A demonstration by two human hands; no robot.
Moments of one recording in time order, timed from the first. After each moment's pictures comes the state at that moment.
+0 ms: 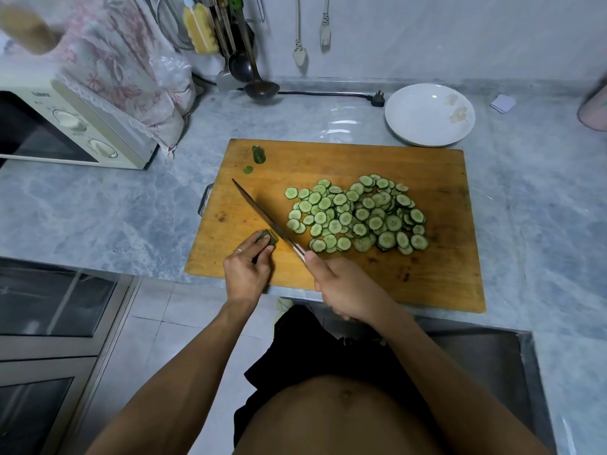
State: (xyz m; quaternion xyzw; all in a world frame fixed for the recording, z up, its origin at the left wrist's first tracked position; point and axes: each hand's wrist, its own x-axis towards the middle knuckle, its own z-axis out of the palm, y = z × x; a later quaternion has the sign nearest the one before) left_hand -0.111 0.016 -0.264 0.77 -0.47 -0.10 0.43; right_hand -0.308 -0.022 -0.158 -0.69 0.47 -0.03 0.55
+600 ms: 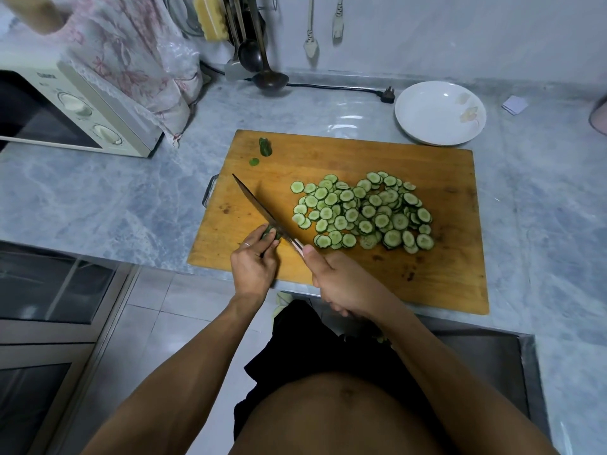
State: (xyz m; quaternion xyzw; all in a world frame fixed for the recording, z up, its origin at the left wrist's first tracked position) left_hand -0.118 0.015 -0.268 0.78 -0.45 -0.10 0.43; right_hand -0.293 -0.022 -0.161 -0.67 0.47 0.00 0.57
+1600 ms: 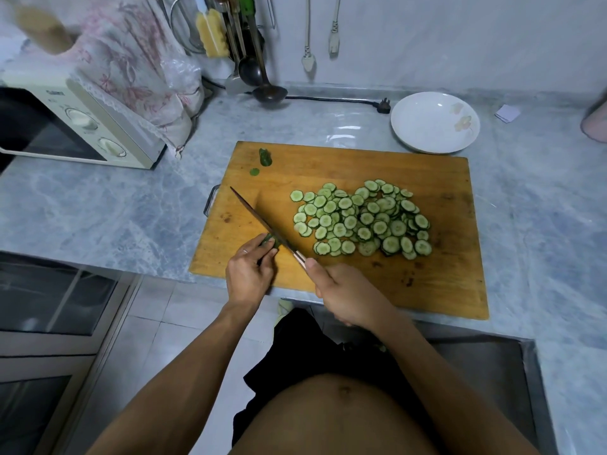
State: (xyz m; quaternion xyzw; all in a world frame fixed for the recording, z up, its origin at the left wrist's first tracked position) left_hand -0.105 0.021 -0.266 0.76 -0.51 -0.08 0.39; right_hand -0.304 -0.015 -0.162 -0.72 0.46 -0.04 0.52
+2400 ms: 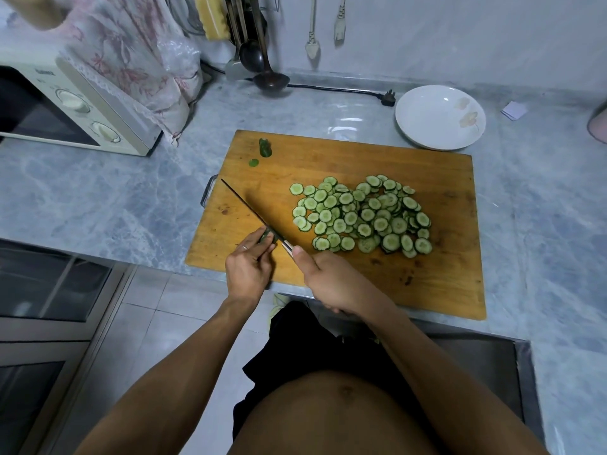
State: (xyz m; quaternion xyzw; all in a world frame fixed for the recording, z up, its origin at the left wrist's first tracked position) left_hand -0.107 0.022 -0.271 0.76 -0.52 -0.06 0.38; right_hand -0.282 -0.028 -0.159 -0.72 0.45 0.00 0.53
